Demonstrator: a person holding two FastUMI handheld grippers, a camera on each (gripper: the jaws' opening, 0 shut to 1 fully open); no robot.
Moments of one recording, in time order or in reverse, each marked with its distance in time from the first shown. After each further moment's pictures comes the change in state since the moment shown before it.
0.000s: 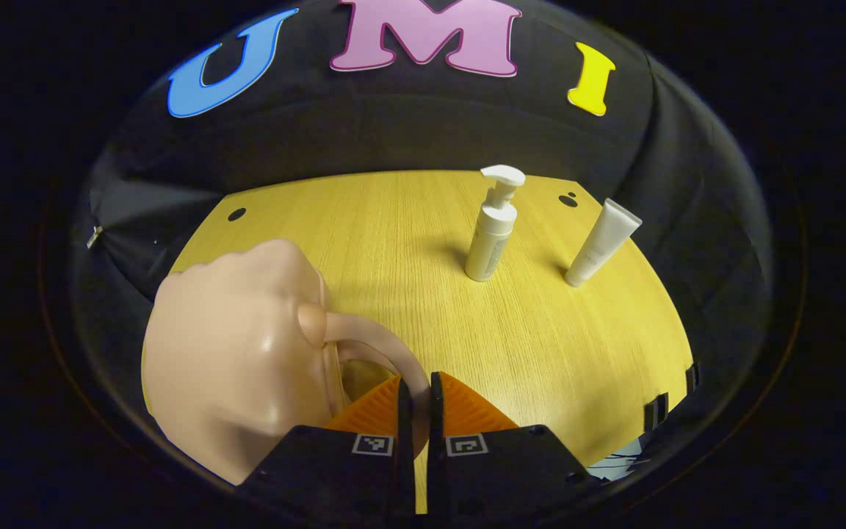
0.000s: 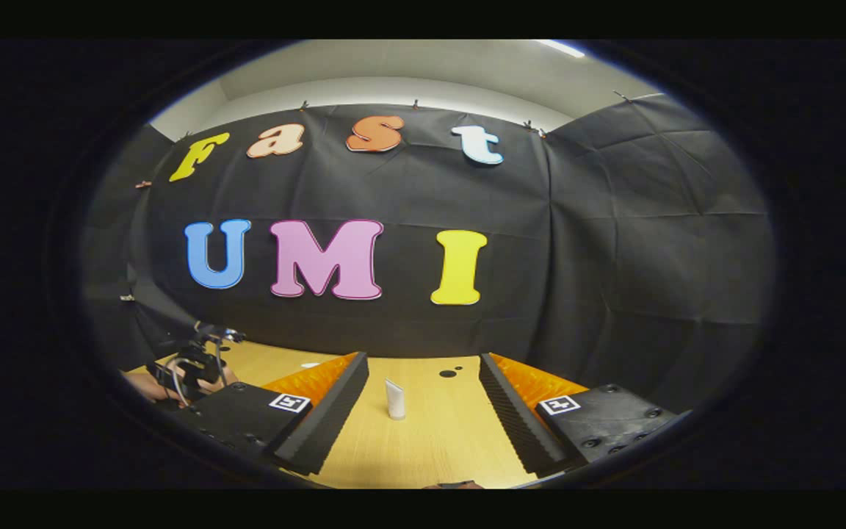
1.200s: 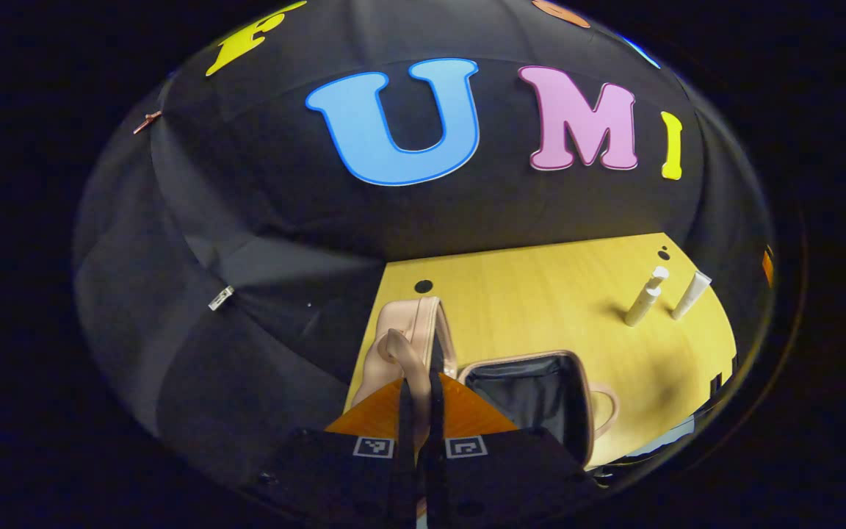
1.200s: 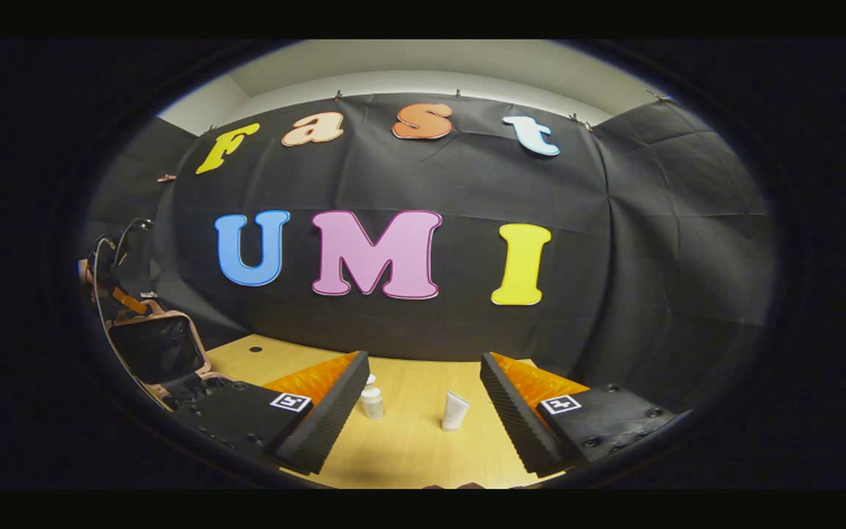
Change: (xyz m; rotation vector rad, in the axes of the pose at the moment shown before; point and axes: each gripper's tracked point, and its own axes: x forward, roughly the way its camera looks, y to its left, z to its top) left arm -0.200 0.374 0.090 0.071 -0.156 0.384; right arm 0.058 0.107 -0.007 -0.014 0.021 0.149
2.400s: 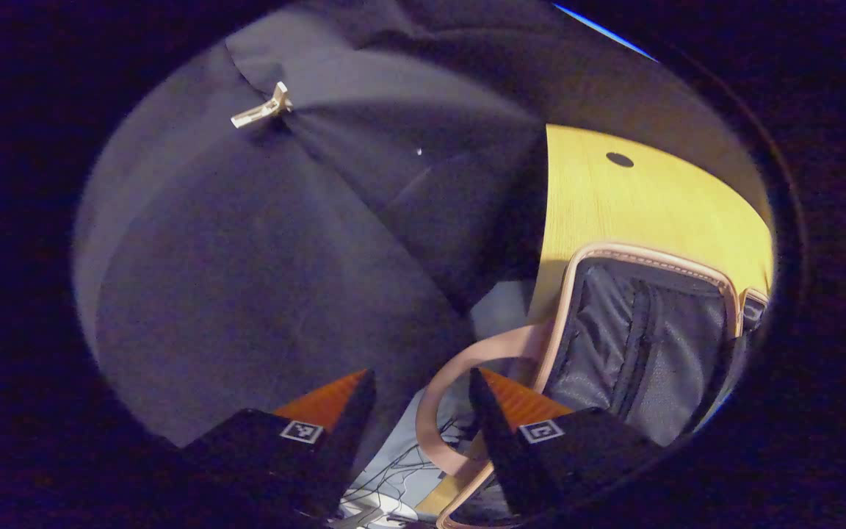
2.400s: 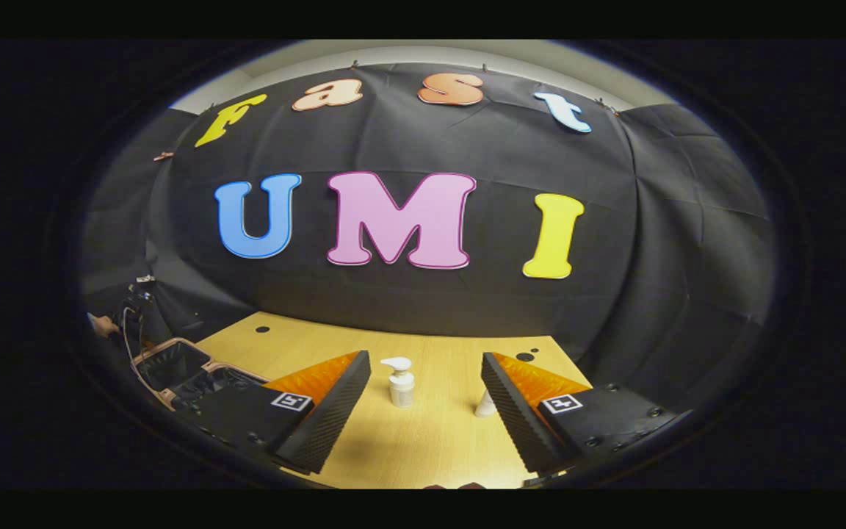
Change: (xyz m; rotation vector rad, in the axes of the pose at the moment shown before) left arm 0.208 0.209 -0.179 -0.152 0.275 0.298; right arm 0.041 0.057 -0.037 -0.023 0.171 -0.017
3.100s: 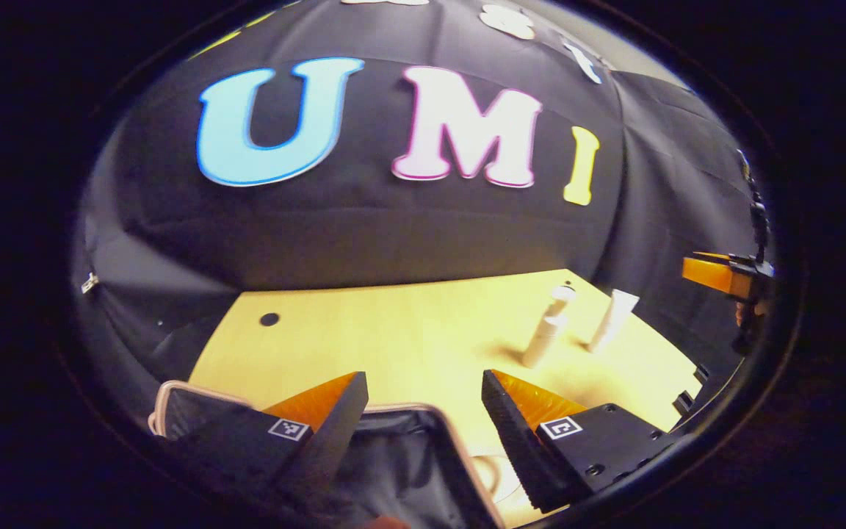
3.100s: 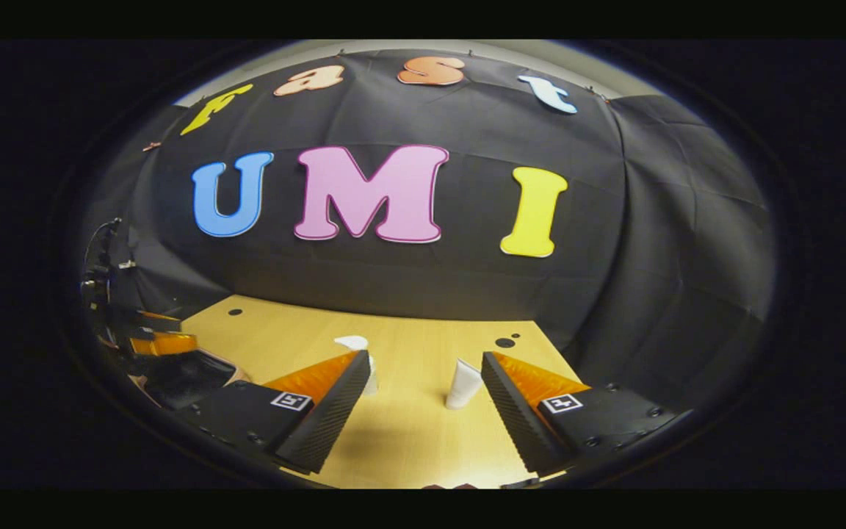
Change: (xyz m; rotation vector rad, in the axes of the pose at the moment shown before) left arm -0.346 -0.404 0.075 0.188 -0.525 -0.880; right arm 0.030 -0.061 -0.055 0.005 0.079 -0.043
